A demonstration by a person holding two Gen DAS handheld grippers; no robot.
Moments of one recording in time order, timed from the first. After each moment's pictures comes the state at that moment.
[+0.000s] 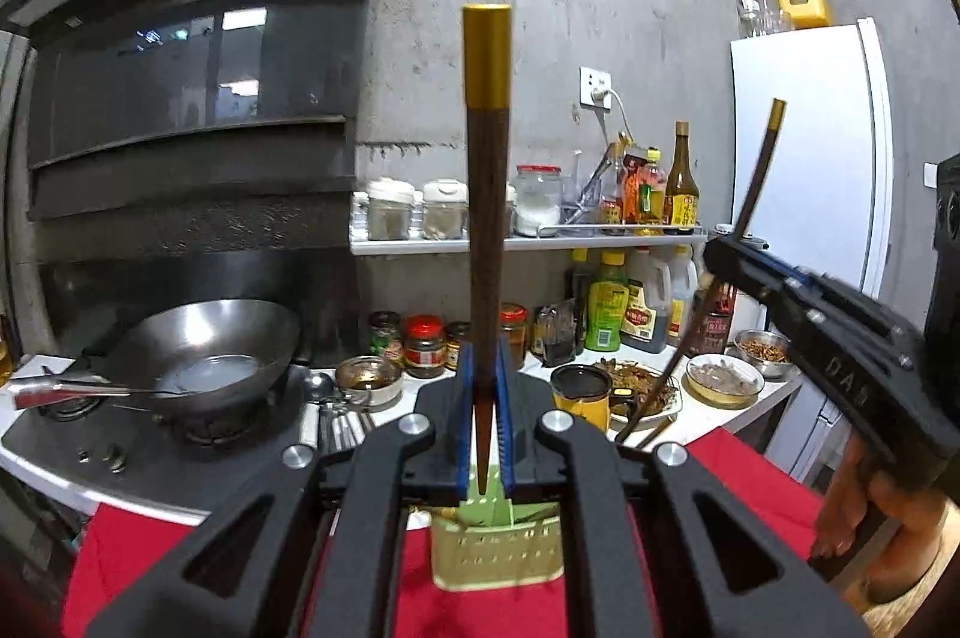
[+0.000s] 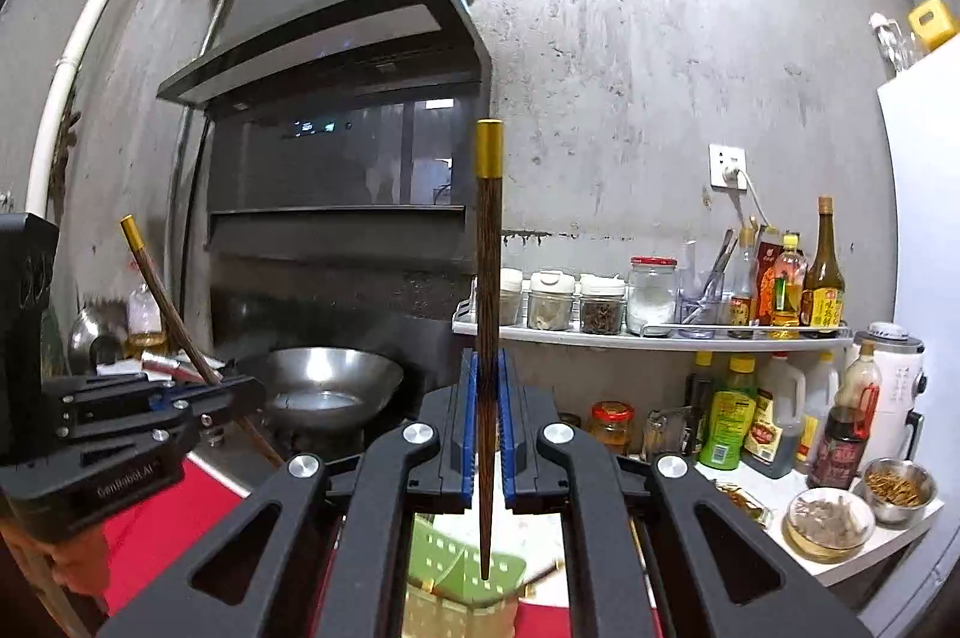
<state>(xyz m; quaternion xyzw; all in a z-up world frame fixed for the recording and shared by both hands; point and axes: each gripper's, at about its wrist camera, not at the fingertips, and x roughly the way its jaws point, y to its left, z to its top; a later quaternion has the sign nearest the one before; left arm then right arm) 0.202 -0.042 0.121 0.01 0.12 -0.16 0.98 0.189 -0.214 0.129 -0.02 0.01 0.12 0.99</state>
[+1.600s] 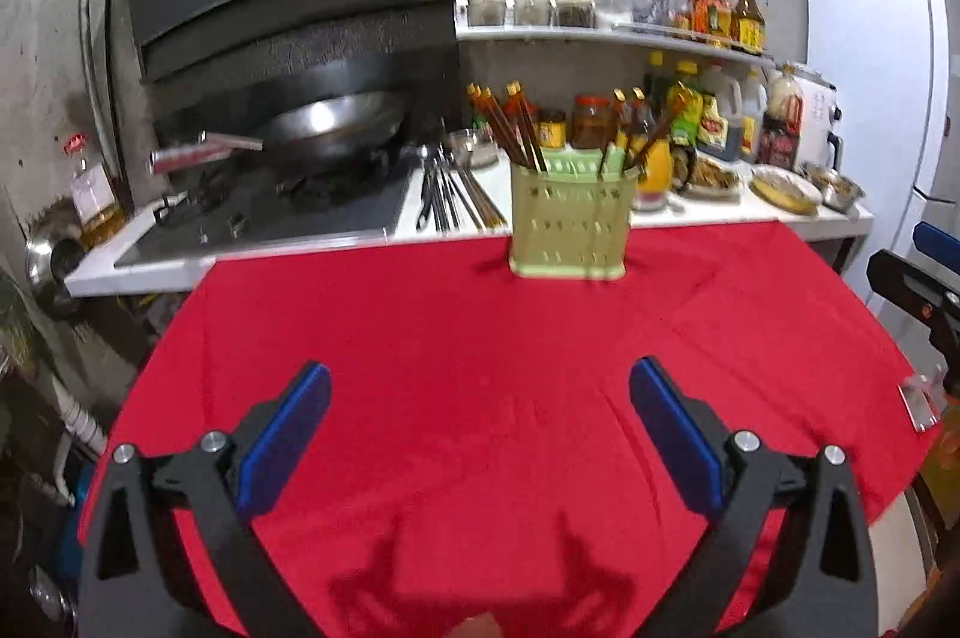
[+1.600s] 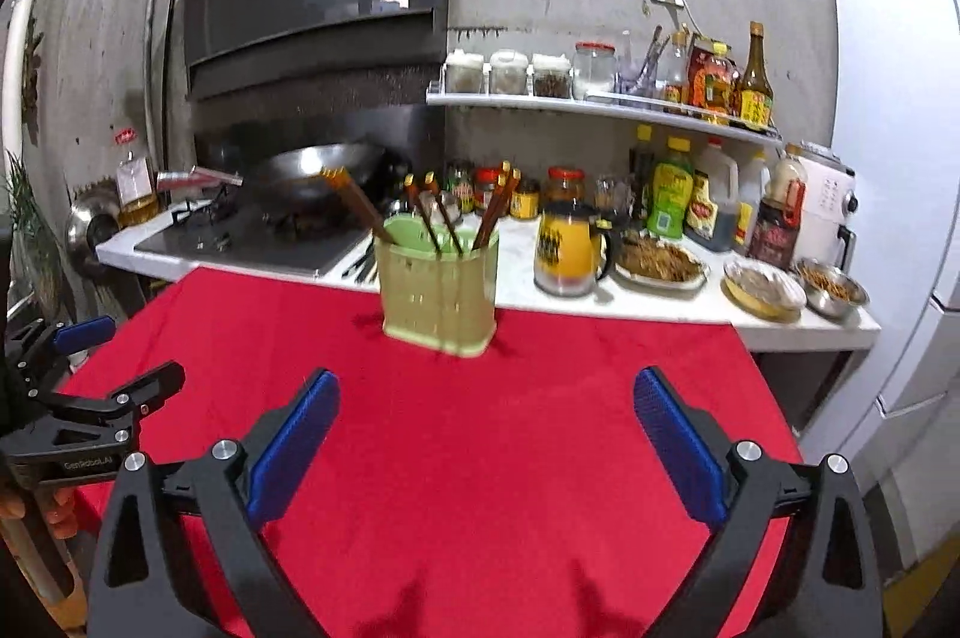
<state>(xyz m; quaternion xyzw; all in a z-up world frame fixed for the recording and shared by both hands) 0.024 -0.014 0.002 0.04 0.30 -0.02 0.95 0.005 -0.238 0.022 -0.03 0.24 0.06 0.97</state>
